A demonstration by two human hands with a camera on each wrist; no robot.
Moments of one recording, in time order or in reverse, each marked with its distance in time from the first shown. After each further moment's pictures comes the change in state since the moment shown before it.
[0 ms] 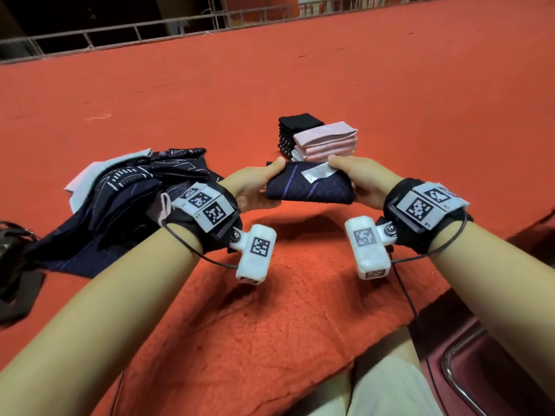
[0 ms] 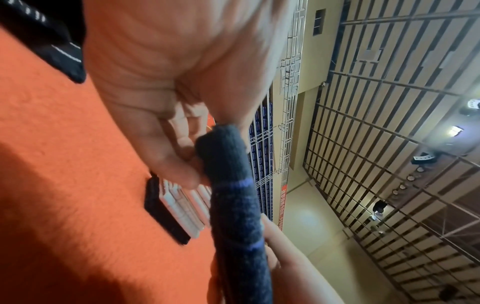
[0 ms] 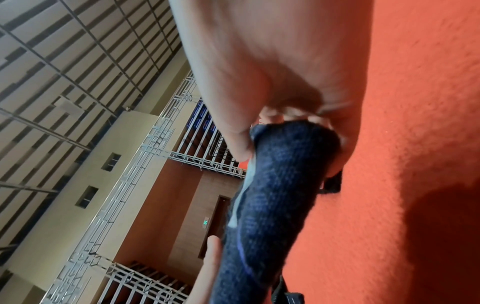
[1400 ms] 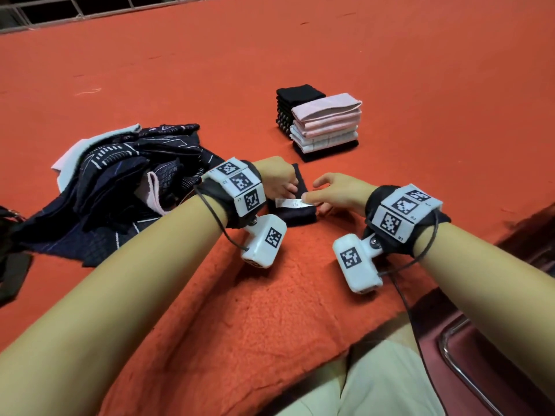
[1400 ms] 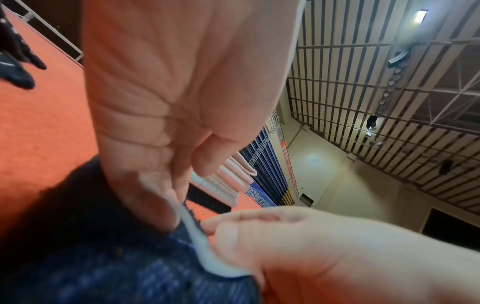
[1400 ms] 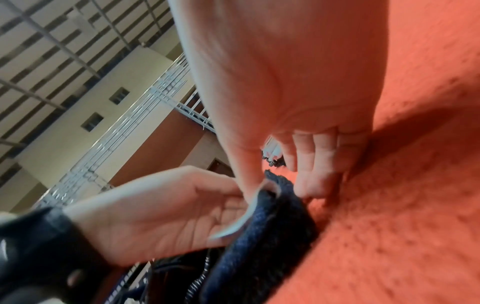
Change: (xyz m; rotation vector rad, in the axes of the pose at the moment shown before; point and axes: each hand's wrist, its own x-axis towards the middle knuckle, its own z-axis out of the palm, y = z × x) left_hand 0.033 -0.013 0.036 0.442 -0.048 -0.136; right_hand 0.009 0.050 0.017 -0.468 -0.157 0.121
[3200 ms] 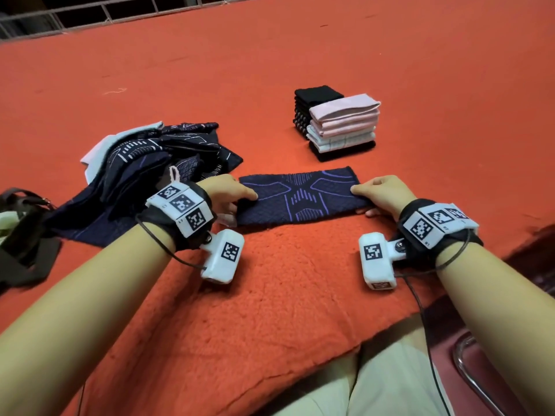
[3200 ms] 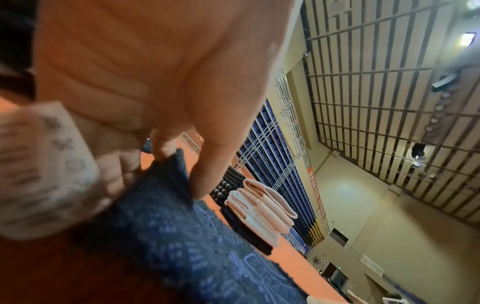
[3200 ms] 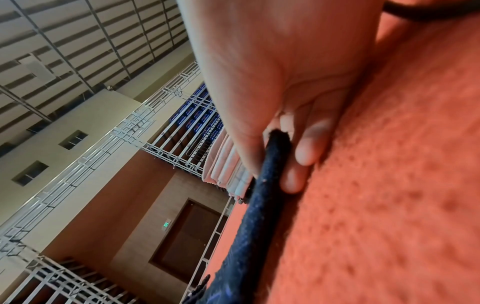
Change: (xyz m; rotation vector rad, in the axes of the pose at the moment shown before) left_hand -0.041 -0.072 -0.058 -0.020 0.182 -0.155; right_hand 0.000 0.034 -0.019 0.279 0.291 0.046
